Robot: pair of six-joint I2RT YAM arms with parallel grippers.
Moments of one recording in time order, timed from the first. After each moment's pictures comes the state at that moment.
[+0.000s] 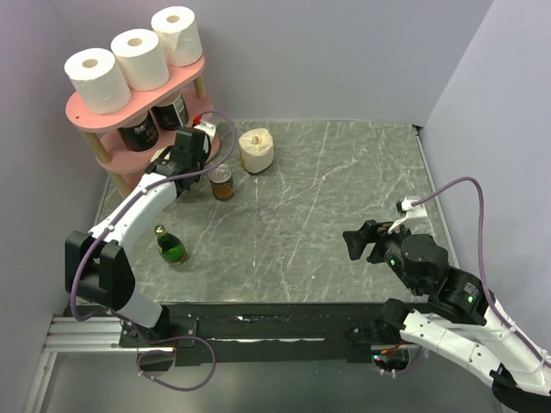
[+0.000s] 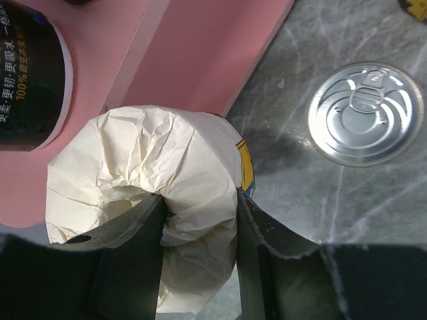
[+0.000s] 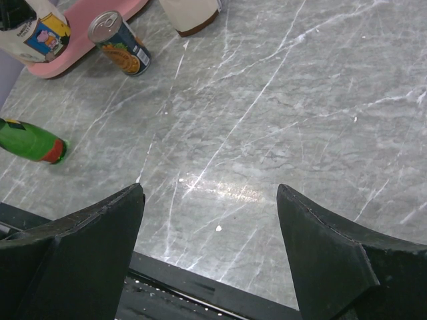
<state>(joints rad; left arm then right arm) -0.34 1.52 1.31 -0.48 -0.45 0.19 0.88 0.46 0.86 -0.78 0.49 0.51</state>
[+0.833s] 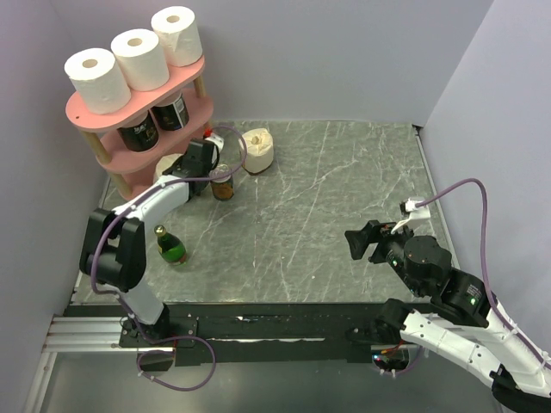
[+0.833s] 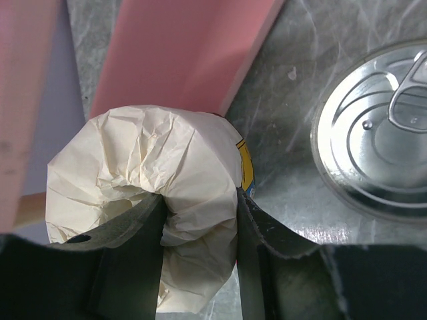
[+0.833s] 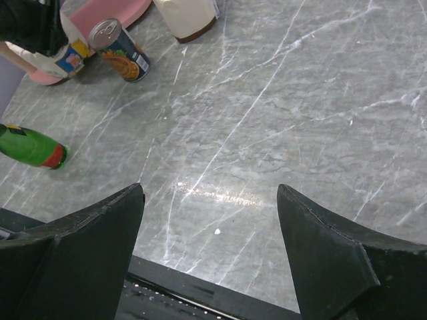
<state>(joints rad) -0.33 1.66 1.20 -0.26 -0.51 0.29 0.88 0.44 0.86 -0.78 0.50 0.51</state>
